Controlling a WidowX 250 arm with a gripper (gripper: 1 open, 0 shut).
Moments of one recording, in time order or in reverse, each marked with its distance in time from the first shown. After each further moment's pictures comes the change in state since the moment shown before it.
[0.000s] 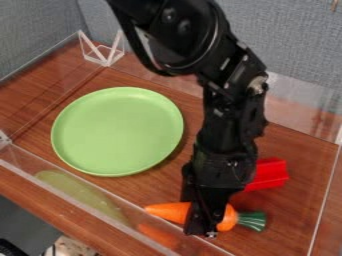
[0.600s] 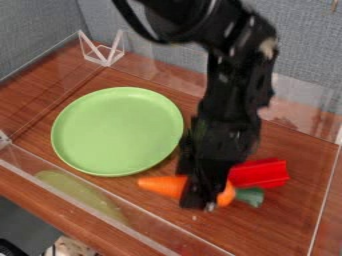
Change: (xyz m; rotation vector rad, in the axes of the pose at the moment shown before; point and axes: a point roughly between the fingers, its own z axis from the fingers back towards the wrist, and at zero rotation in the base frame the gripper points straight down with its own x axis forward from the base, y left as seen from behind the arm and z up) arm -0.011 0.010 0.045 0.054 0.025 0.071
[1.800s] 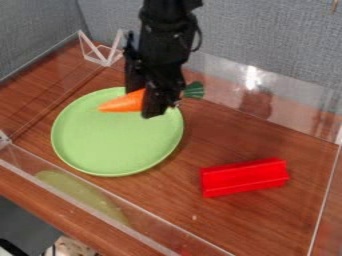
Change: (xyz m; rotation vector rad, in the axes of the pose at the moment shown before) arm -0.032 0.083 0.035 0.095 -0.043 0.441
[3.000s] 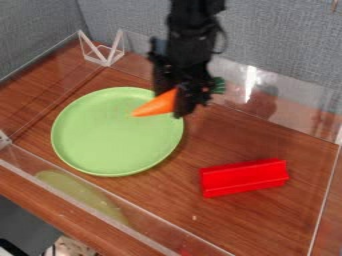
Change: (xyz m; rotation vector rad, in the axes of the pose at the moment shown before) arm 0.042 -0.016 -0.006 -0.023 -0.074 0.038
